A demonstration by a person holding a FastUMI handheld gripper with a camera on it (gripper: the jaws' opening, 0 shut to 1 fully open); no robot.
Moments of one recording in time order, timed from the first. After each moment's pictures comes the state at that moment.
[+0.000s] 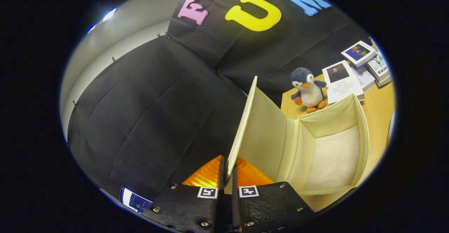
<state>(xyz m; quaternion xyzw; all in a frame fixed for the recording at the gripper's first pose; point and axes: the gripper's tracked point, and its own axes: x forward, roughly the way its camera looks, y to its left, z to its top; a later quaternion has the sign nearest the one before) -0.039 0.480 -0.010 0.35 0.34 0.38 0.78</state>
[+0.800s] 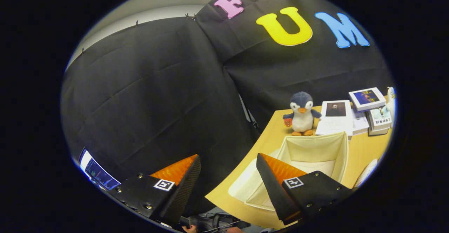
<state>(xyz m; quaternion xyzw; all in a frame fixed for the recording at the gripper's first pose) -0.028 0.444 -0.031 0.18 0.28 0.38 0.86</state>
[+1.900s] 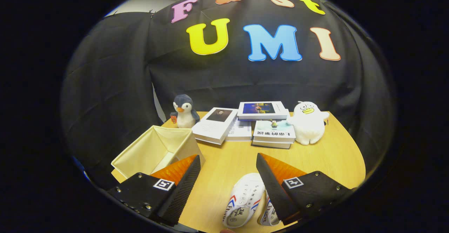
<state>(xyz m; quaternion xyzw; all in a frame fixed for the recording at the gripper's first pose) 0.029 0.119 -0.153 0.04 0.30 0.13 0.94</state>
